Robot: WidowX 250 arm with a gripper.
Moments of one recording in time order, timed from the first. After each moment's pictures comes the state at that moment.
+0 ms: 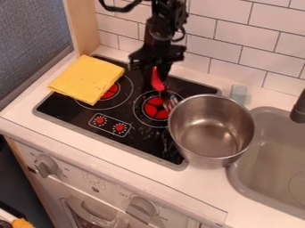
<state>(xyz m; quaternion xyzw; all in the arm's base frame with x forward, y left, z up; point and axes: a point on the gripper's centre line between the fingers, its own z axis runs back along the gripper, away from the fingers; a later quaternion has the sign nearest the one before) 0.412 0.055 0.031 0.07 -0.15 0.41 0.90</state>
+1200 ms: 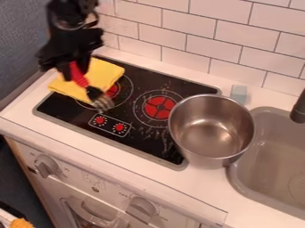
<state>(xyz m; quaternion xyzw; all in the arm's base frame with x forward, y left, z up) 0.284 0.142 0.083 0.10 -0.19 0.55 0.81</state>
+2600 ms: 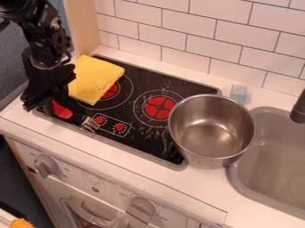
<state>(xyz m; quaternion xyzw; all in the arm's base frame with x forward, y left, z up) 0.264 0.177 0.017 0.08 -0.13 0.66 0.74</state>
